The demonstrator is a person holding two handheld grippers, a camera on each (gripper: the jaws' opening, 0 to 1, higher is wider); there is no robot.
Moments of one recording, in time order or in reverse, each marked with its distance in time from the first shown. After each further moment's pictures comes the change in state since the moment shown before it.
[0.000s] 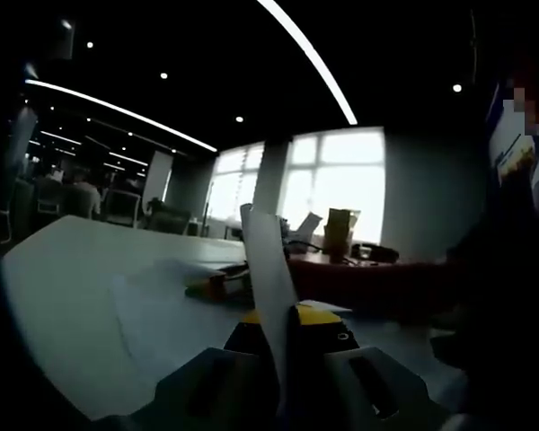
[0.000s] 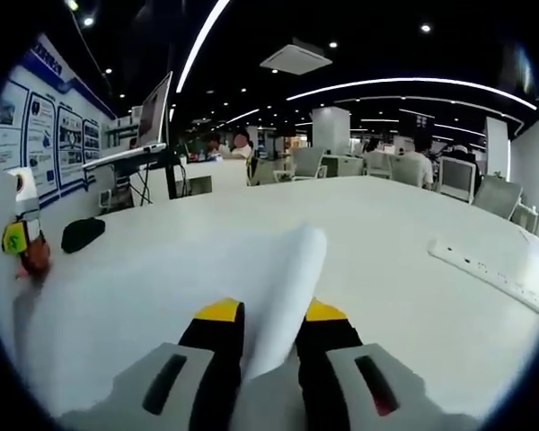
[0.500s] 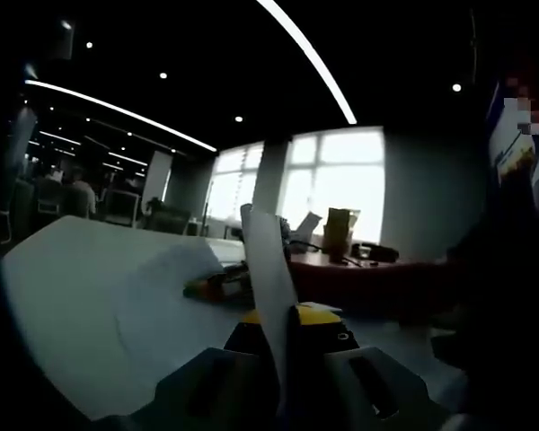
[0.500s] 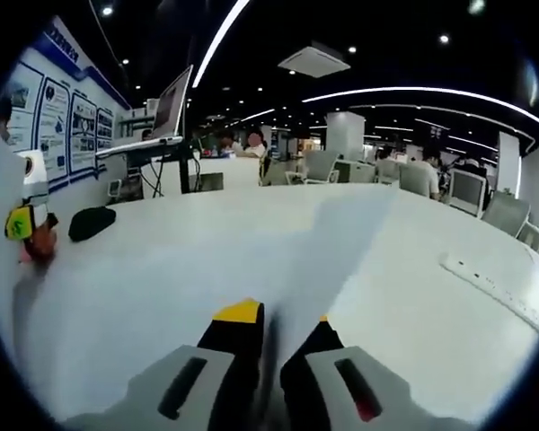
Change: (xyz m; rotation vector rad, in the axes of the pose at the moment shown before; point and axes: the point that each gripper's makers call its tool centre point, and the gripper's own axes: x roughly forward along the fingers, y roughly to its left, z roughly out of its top) left arm -0.001 0.006 0.001 0.002 0.001 -0.003; right arm 0.007 0.010 0.004 -0.062 -0.002 0.041
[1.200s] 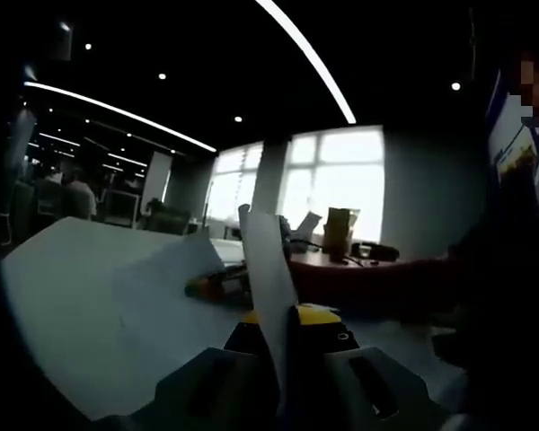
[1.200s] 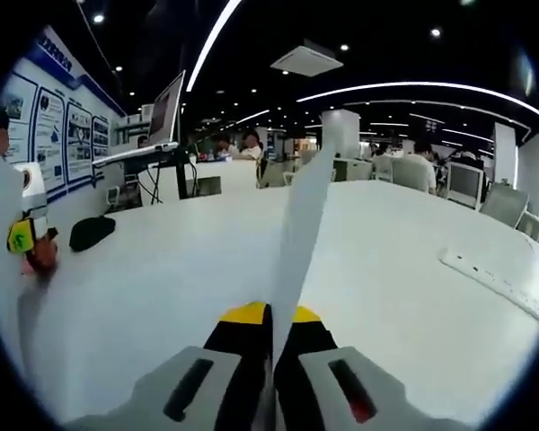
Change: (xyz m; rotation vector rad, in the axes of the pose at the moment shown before) left arm 0.002 -0.003 0.000 0.009 0.002 0.000; right arm -0.006 0.003 0.004 0.045 -0.011 -0.003
